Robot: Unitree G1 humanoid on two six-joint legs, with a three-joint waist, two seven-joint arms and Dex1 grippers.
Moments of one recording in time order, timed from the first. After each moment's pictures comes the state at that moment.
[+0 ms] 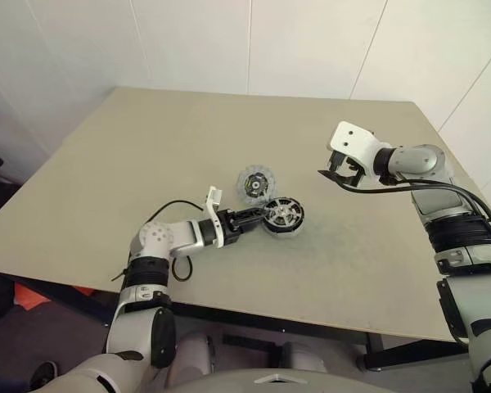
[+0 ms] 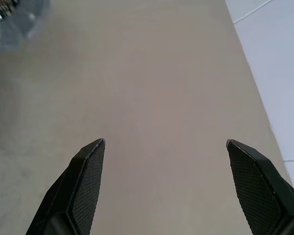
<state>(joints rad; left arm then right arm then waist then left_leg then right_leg) -0.53 0.02 0.32 0.37 -0.83 1.29 -0.46 -0.75 -0.72 0.16 0.44 -0.17 0.05 0.91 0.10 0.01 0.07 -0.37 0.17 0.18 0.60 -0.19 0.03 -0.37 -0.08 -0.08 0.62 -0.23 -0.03</state>
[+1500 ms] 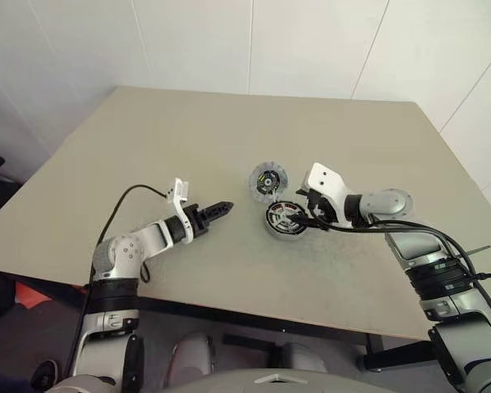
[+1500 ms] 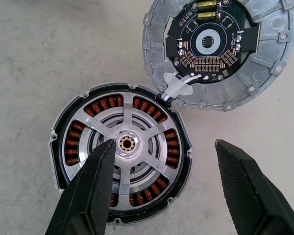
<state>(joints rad) -0.38 0.22 0.17 0.07 -0.70 0.96 -0.52 -0.47 -0.64 0.20 0.09 0.04 0.36 0.99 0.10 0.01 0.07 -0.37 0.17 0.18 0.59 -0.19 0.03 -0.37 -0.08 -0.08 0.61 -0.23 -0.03</state>
